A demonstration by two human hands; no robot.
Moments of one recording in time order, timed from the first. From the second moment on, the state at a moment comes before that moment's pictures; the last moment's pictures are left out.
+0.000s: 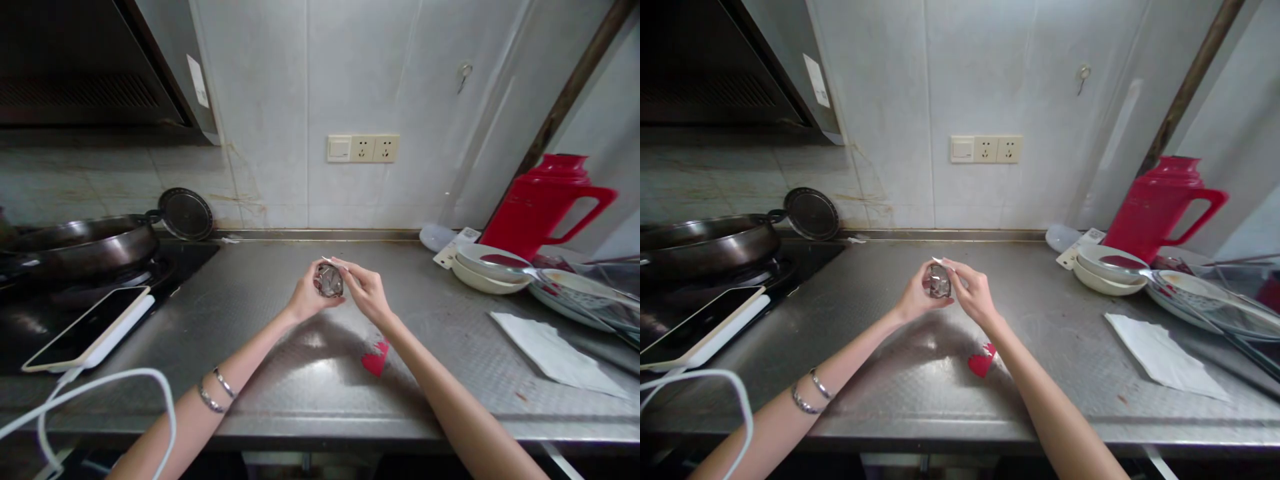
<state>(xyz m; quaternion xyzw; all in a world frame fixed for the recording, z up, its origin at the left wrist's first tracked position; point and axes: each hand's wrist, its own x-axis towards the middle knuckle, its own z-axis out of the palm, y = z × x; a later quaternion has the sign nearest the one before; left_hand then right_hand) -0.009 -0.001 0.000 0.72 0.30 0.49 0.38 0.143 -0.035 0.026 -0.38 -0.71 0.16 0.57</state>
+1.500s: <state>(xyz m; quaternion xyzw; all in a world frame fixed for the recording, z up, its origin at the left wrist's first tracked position) -0.005 -0.007 0.004 0.67 0.32 0.45 0.50 0.147 -0.032 0.025 -0.32 -0.77 0.11 0.55</state>
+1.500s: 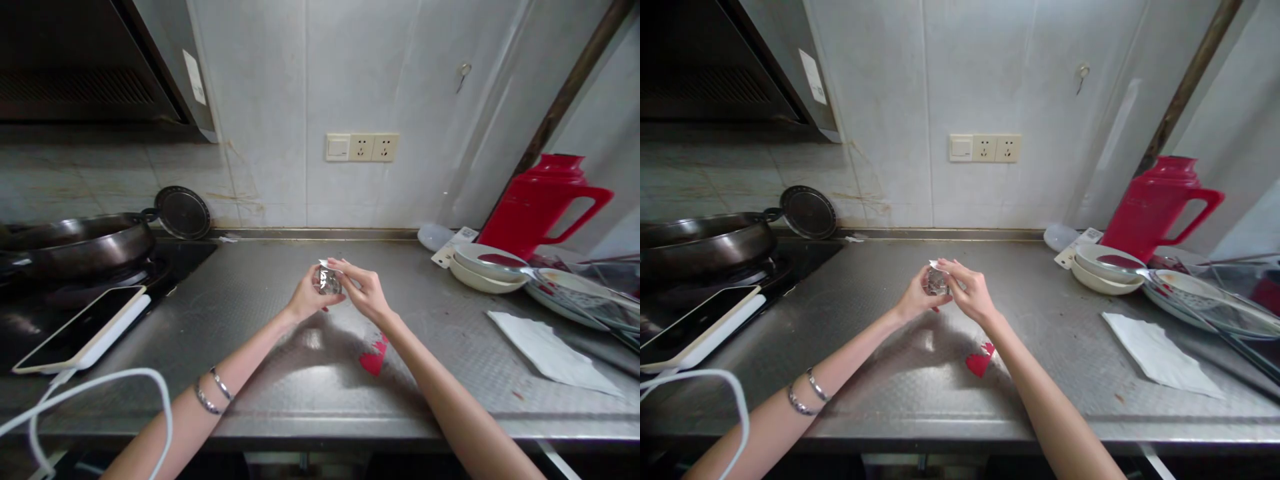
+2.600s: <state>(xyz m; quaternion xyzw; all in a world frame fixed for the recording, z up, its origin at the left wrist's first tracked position) -0.009 0.004 -0.005 0.64 0.40 0.46 0.47 0.139 -0.043 0.027 -0.33 -0.74 0.02 0.58</state>
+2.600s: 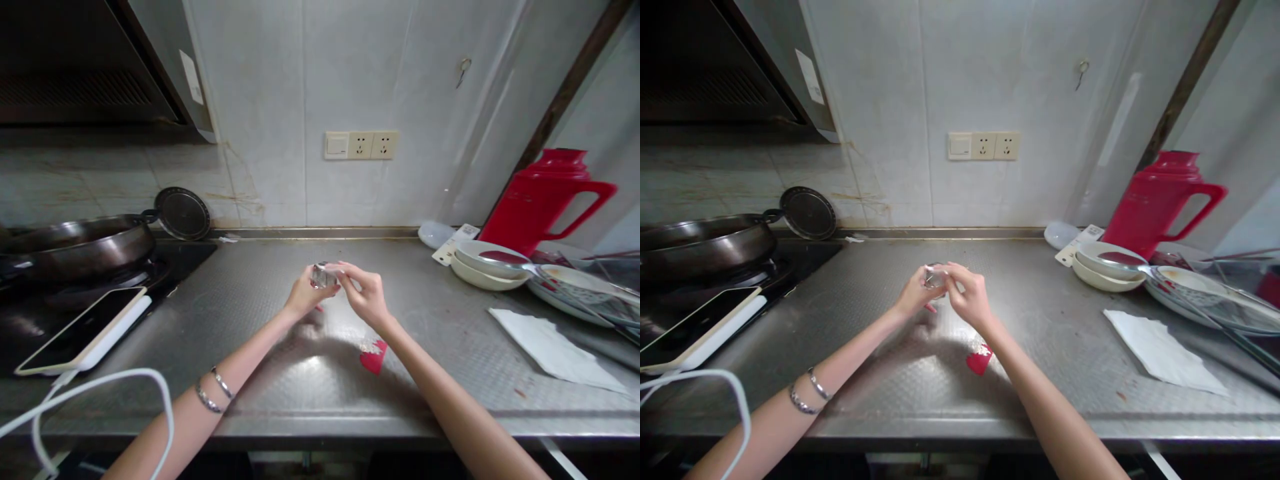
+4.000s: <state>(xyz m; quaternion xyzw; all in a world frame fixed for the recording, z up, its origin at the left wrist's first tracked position) -0.021 0.006 -0.004 0.78 0.32 0.37 0.39 0.145 -0.025 0.023 -0.43 -0.54 0.49 0.53</state>
